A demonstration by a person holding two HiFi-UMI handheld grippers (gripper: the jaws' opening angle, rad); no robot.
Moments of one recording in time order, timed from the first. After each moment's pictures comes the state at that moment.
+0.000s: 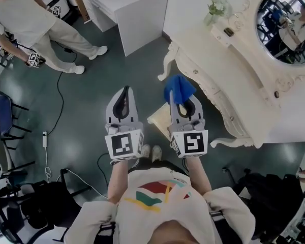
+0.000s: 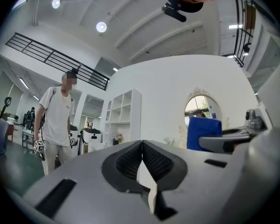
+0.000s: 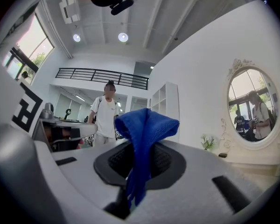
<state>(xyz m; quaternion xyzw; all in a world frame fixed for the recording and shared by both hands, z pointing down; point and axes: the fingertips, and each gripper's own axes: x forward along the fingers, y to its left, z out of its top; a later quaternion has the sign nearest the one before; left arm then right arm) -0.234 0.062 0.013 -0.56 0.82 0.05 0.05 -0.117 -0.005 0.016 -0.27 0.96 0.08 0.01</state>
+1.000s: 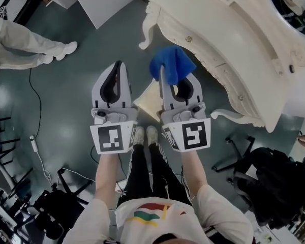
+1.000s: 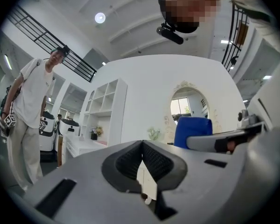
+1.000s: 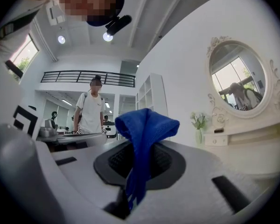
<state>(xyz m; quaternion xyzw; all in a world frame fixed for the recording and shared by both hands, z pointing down) -0.231 -0.085 0.138 -0.65 0.76 0.07 0.06 -0.134 -0.119 0.147 -0.33 0.94 0.02 0.04</state>
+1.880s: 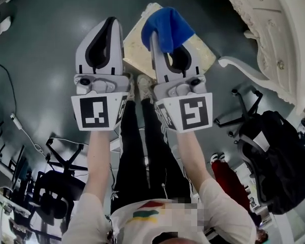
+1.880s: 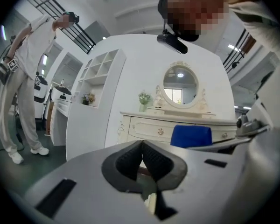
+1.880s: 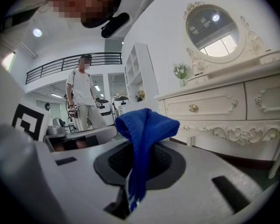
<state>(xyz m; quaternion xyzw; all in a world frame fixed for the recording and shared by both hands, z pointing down) -0.191 -0.113 0.431 -0.70 0.71 0.04 -0.07 -0.103 -0.117 0.449 -0.36 0.92 -0.11 -0.08</state>
